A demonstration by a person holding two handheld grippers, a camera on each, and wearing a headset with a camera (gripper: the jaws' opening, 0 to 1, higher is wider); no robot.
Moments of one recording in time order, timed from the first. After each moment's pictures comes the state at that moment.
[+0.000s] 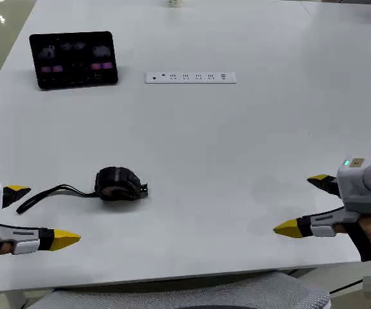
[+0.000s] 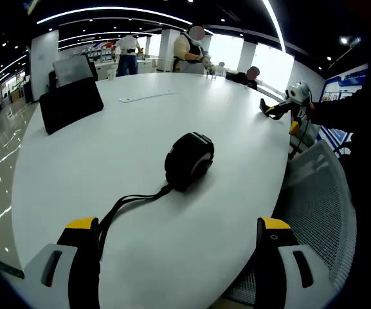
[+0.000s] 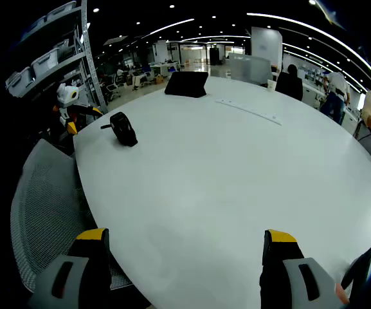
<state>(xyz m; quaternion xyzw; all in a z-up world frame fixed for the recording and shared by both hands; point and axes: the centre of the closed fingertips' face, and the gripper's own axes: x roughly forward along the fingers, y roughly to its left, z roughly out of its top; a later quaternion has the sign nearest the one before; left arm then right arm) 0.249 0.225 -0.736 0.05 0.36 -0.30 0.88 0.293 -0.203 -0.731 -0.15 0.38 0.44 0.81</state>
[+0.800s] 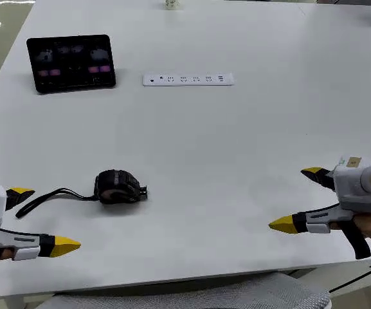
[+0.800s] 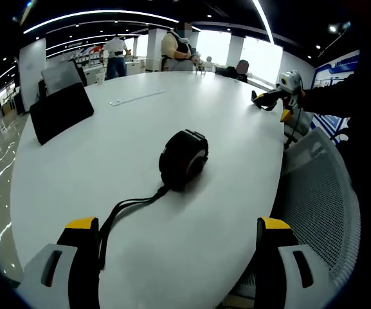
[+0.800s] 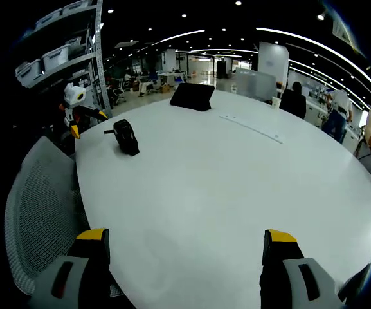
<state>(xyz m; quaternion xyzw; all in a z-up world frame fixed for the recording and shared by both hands) 0.251 0.220 -0.738 0.08 0.36 -0.34 0.87 0.308 -0.185 -0.724 -0.16 0.32 0.46 0.81</state>
